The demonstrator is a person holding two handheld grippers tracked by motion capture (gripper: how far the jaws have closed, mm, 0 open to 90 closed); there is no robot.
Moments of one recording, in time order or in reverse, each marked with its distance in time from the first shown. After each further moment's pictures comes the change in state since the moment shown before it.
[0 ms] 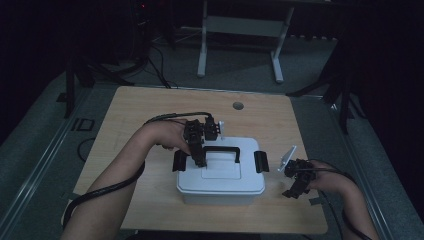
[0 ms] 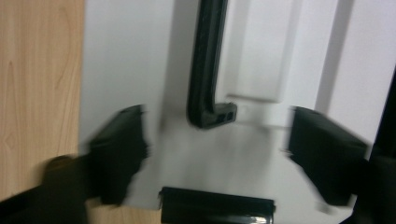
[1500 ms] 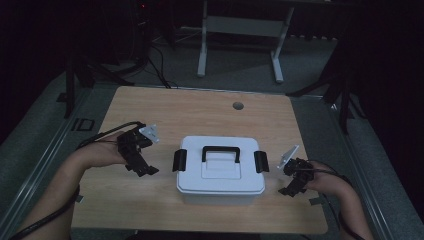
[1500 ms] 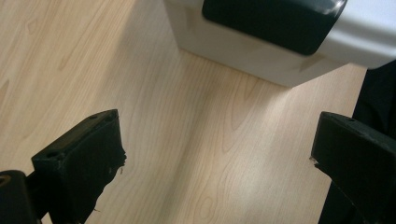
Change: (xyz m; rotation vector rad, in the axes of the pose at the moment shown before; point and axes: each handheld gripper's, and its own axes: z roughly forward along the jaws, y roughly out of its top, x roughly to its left) left arm -0.007 -0.170 0.007 -0.241 0.067 -0.203; right arm -0.002 -0.002 0.007 -0.075 -0.032 0.065
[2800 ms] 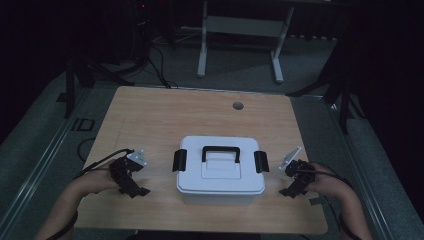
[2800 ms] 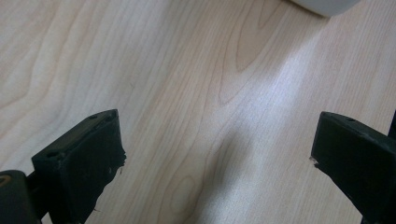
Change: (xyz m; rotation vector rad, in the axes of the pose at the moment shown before) left arm -0.003 -0.080 0.075 -0.027 -0.075 -0.124; right arm 0.000 -0.008 0.004 -0.017 -0.009 0.030
